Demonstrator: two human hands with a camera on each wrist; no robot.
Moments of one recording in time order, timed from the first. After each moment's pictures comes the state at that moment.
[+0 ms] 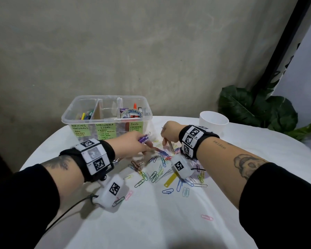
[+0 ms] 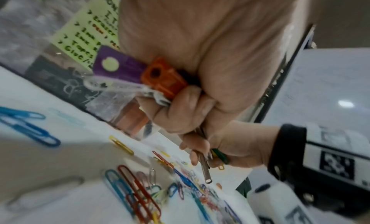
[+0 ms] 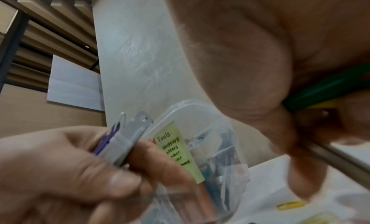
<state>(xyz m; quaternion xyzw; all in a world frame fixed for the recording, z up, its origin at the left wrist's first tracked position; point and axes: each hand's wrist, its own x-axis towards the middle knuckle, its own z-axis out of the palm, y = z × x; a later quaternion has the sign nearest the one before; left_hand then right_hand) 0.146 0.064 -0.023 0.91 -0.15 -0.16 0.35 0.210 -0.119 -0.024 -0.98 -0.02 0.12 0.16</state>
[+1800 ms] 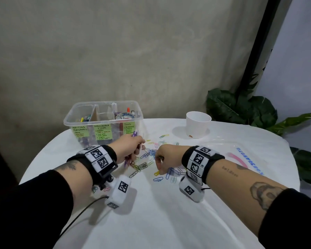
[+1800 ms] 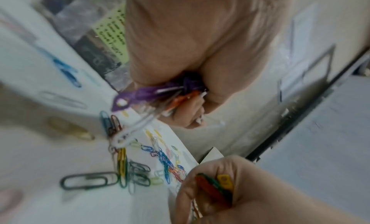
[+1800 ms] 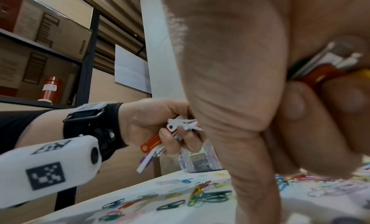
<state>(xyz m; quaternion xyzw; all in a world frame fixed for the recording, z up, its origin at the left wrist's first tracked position) 0.105 0.043 -0.021 0.76 0.02 -0.17 0.63 0.085 -0.135 -0.024 -0.96 -0.16 0.20 0.12</state>
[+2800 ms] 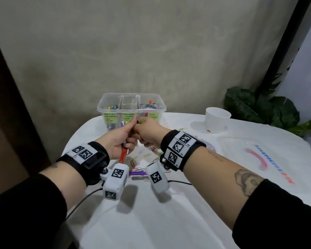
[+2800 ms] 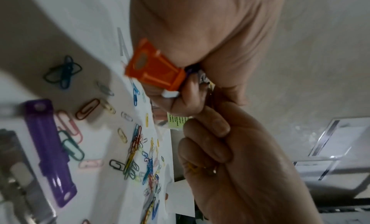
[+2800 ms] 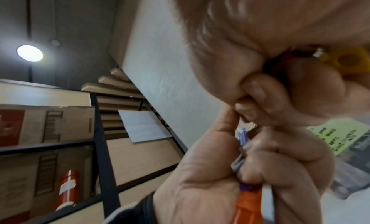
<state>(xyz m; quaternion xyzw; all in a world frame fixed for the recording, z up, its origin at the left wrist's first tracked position) 0.053 0.132 -0.014 0.53 0.09 -0.20 0.82 0.060 0.017 0.011 -0.84 -0.06 0.14 0.52</state>
